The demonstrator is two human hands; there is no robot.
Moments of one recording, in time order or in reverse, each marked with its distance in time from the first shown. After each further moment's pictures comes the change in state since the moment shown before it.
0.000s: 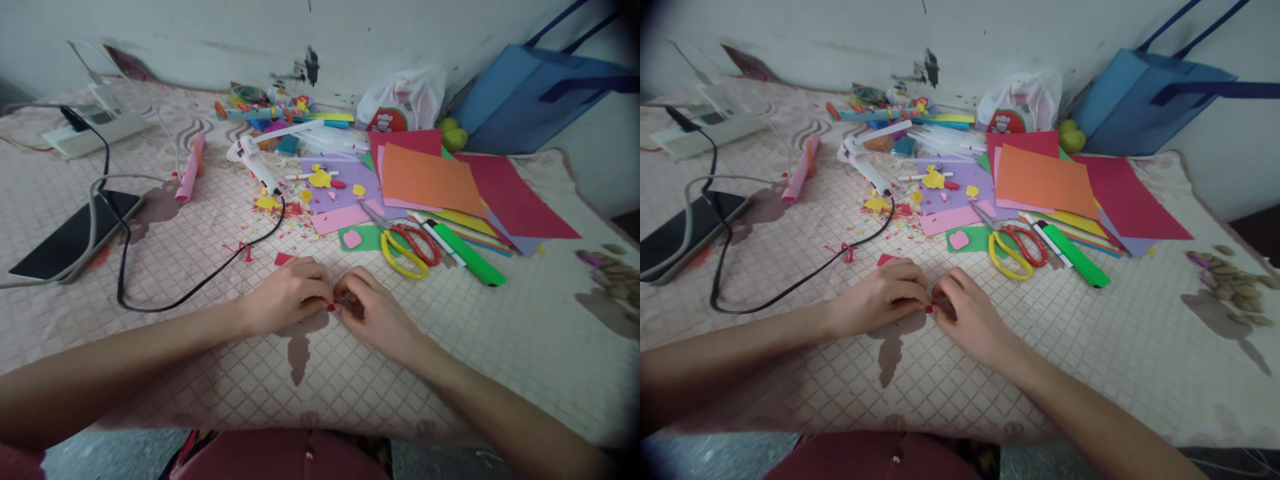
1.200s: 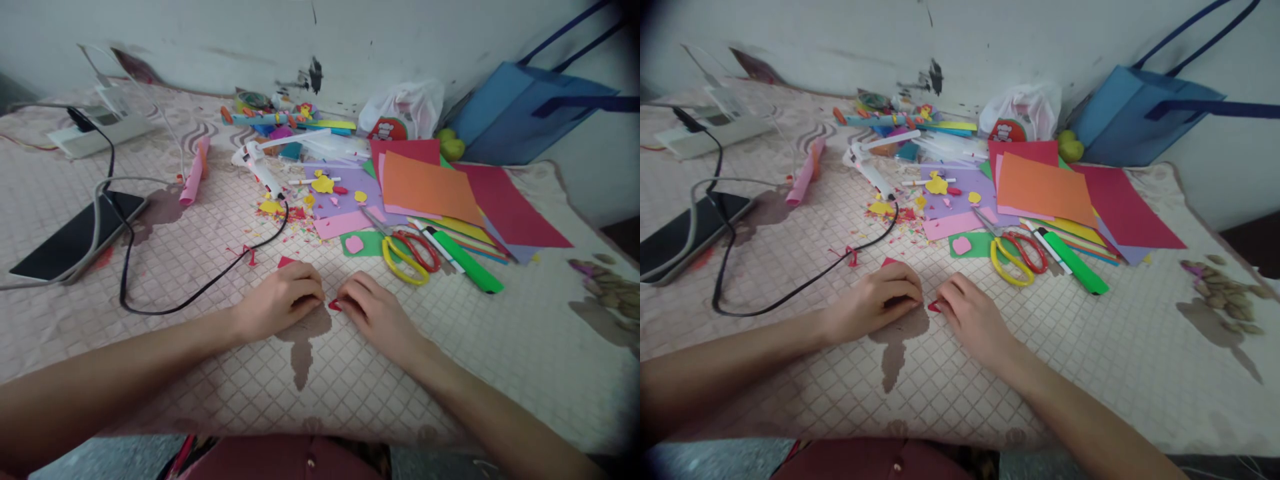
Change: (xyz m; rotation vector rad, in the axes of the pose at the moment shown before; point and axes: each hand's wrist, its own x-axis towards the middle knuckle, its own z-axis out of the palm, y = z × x) left_hand -0.015 -0.002 -0.003 -0.076 0.074 -0.102; right_hand 0.002 0.002 0.000 -0.169 -0.021 -0.031
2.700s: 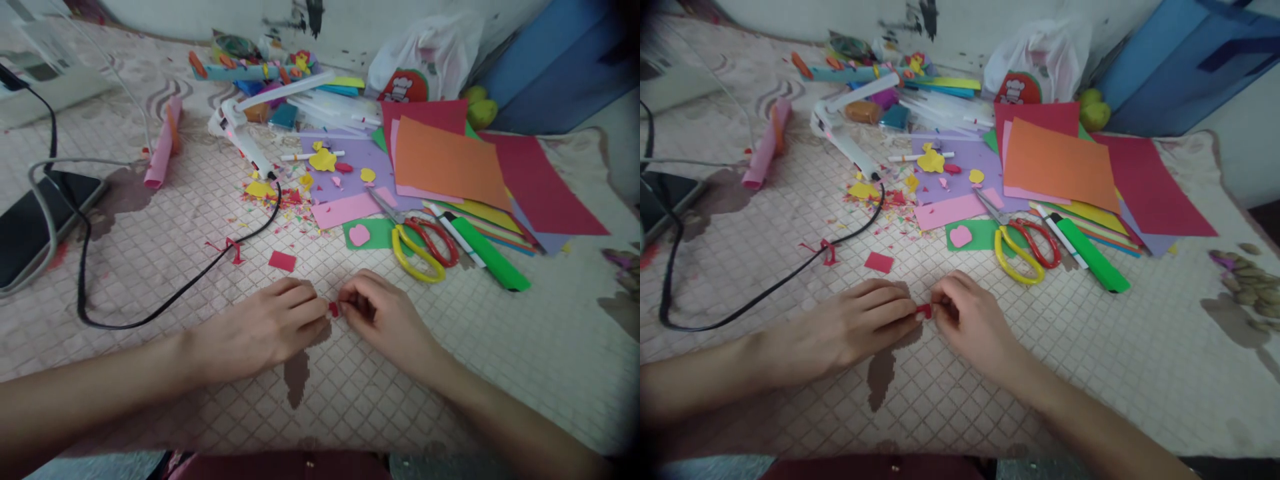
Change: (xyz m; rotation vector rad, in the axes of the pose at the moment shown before) left_hand -0.006 0.014 -0.009 0.386 -0.239 0.292; right_hand 0.006 -0.005 -0.006 0.196 -0.019 0.137
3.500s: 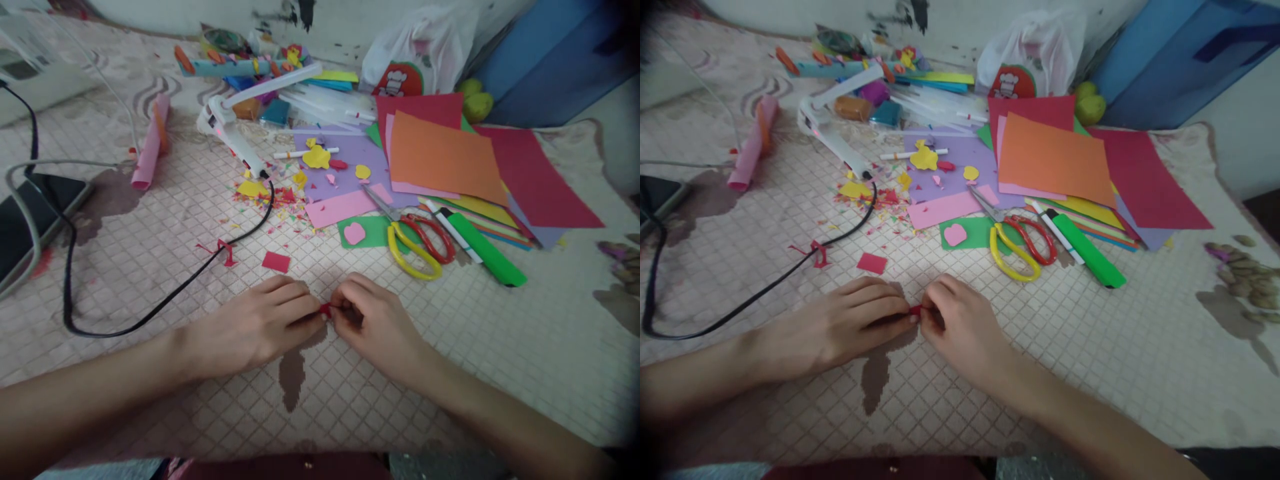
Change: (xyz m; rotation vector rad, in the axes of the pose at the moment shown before) left_hand 0.000 -0.008 -0.002 0.015 -0.005 0.033; right_hand 0.001 -0.004 0.006 -0.091 0.001 0.013
